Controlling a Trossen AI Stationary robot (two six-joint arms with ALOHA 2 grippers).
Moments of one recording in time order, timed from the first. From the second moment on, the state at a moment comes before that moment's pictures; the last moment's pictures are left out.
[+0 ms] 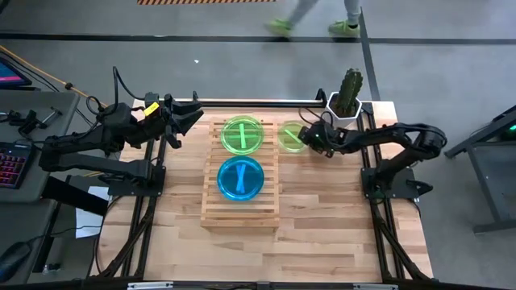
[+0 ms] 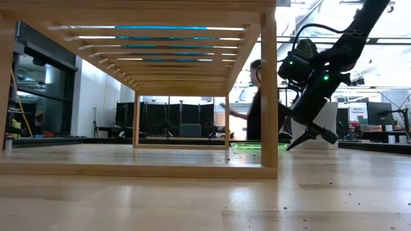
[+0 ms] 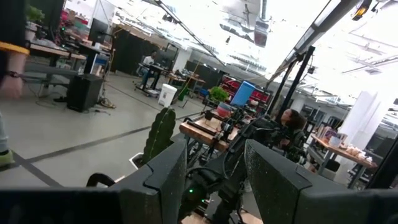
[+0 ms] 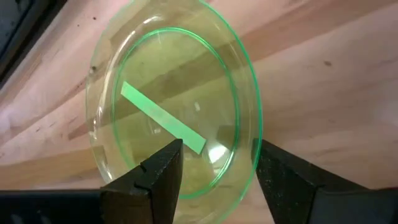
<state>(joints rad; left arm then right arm) 0.08 0.72 0.92 0.00 -0.28 -0.33 -0.49 1.50 0.50 0.09 0.14 1.41</state>
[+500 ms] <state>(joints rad) 0.08 0.72 0.92 0.00 -0.28 -0.33 -0.49 1.55 0.51 0.08 0.18 1.31</state>
